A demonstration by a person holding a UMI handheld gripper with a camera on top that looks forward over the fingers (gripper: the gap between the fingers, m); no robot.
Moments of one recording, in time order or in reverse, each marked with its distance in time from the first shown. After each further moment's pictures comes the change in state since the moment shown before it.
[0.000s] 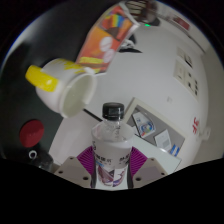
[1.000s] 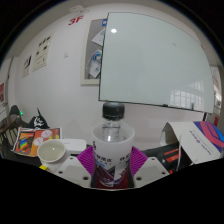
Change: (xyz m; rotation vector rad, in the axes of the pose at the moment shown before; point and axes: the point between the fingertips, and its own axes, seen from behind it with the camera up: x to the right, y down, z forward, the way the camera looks) arm -0.131 -0.003 -0.015 -0.105 -0.263 2.049
